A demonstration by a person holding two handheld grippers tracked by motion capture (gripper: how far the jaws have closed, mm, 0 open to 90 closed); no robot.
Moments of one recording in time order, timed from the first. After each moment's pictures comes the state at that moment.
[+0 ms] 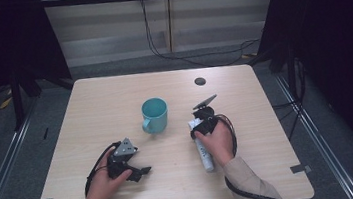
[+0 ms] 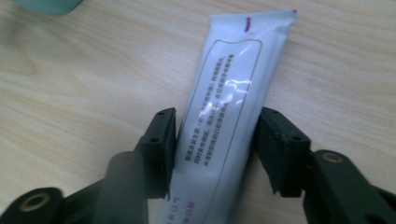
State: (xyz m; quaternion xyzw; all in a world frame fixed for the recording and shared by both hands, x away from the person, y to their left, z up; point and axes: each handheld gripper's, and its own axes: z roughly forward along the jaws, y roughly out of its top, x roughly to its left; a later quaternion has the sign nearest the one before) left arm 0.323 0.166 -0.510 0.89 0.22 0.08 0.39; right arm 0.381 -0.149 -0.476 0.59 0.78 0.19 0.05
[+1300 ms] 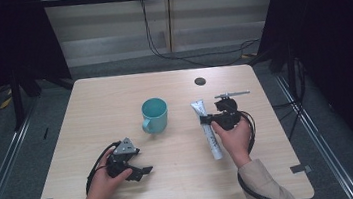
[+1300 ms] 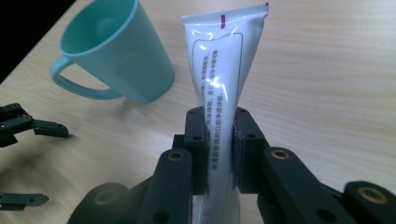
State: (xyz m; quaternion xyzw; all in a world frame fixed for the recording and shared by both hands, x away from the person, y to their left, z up) left arm 0.320 0.161 -0.503 0.88 0.23 0.04 0.40; right arm 0.347 -0.194 -0.425 0.56 0.72 0.40 0.09
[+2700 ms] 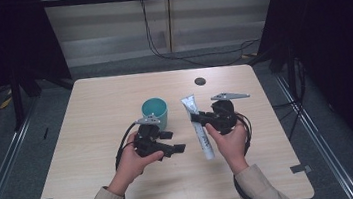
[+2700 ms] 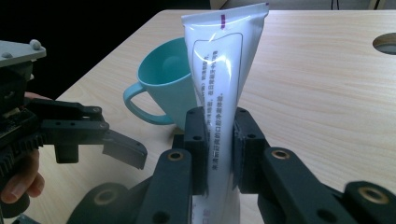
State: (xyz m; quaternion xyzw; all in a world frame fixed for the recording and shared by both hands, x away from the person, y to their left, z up) left arm 0.341 0.076 -0.443 0.83 0.26 -0.08 0.49; right arm 0.327 -0.172 -0.405 0.50 0.71 0.48 0.12
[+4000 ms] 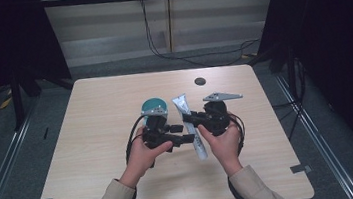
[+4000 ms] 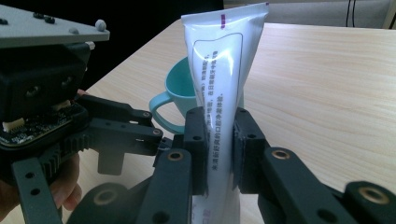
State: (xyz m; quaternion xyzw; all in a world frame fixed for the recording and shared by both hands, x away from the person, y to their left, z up) left arm 0.352 0.054 -0.432 0.80 0.27 -0.10 0.53; right arm 0.323 -0.151 -0.397 0.47 0.72 0.50 0.12
